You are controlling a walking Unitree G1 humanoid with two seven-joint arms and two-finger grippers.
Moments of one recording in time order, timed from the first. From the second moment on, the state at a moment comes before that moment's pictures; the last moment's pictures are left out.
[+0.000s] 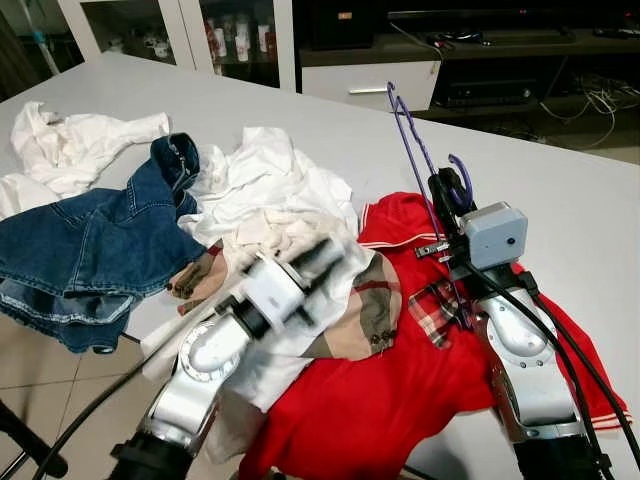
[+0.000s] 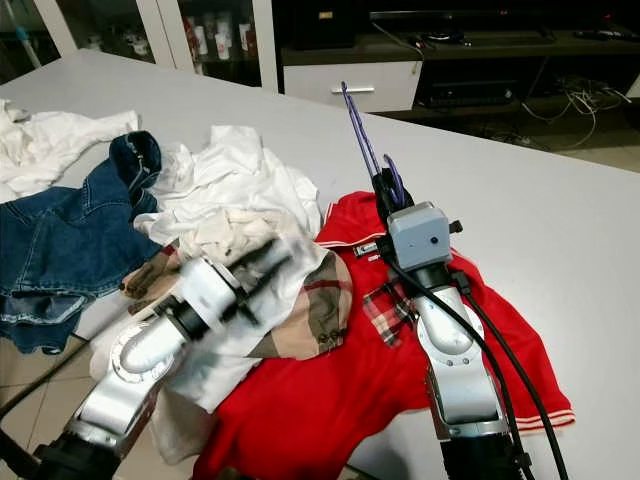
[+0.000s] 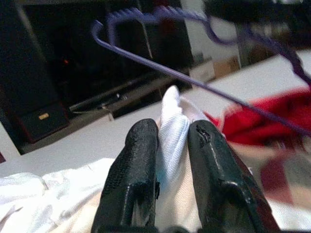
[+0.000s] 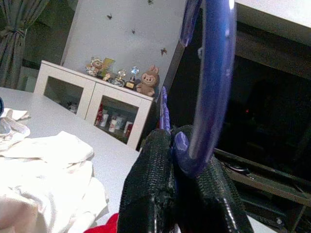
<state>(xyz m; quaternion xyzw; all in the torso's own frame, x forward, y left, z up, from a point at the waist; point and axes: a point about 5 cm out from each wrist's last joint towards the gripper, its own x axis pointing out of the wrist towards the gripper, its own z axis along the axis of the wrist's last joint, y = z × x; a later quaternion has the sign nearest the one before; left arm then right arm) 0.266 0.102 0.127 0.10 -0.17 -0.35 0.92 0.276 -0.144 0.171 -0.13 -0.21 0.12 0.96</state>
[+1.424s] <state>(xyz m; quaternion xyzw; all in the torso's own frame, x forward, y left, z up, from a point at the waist) 0.307 0.112 0.105 -0.05 0.16 -0.30 0.94 0.276 -0.143 0.171 -0.12 -0.21 0.11 0.96</state>
